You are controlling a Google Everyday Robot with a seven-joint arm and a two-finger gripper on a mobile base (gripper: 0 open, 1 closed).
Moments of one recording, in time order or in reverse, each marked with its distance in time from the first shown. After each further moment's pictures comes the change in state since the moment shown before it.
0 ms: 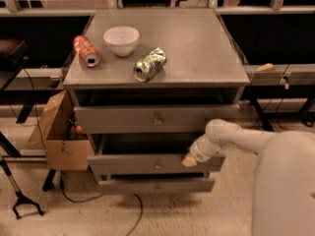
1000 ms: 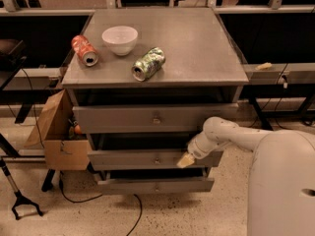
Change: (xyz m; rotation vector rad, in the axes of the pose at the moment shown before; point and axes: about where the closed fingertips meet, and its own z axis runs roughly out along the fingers) arm -0.011 -0.009 0.009 0.003 -0.017 -0.009
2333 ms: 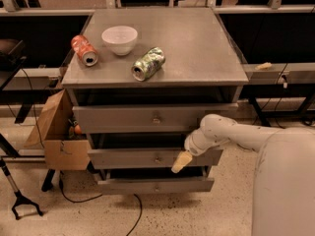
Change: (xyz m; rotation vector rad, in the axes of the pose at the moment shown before) arm -0.028 0.000 -0.024 0.060 -0.035 -0.023
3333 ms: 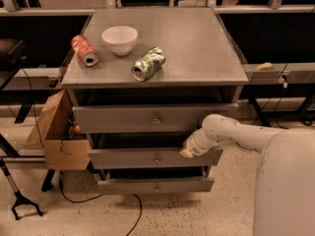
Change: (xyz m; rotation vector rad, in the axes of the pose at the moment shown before) arm 0.000 0.001 0.000 0.000 0.000 0.000
